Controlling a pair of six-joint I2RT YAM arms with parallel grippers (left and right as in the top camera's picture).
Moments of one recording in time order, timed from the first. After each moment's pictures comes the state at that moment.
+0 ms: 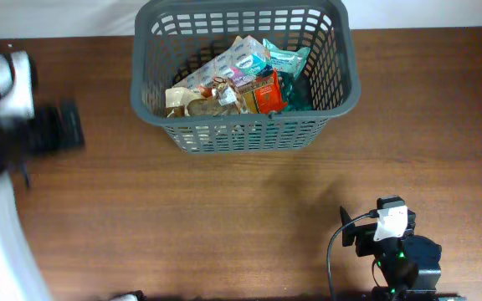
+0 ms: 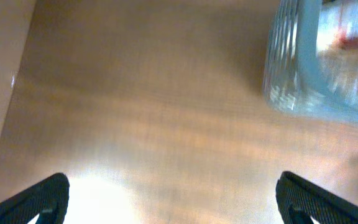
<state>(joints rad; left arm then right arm) 0.25 1.41 2.08 -1.66 -0.03 0.09 -0.04 0.01 0.16 -0.59 -0.16 -0.11</state>
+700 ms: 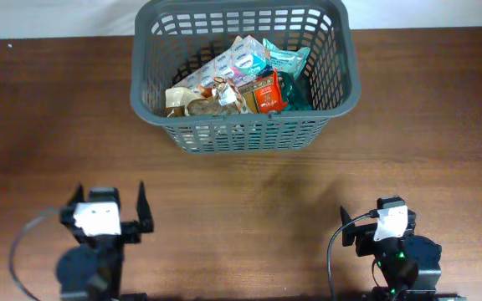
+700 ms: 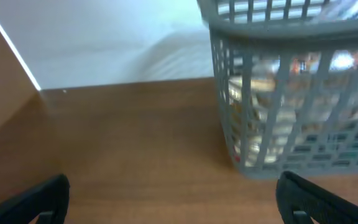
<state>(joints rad) 0.06 0.18 0.43 -0.46 -0.01 0.09 -0.03 0.01 0.16 -0.59 -0.16 -0.11</state>
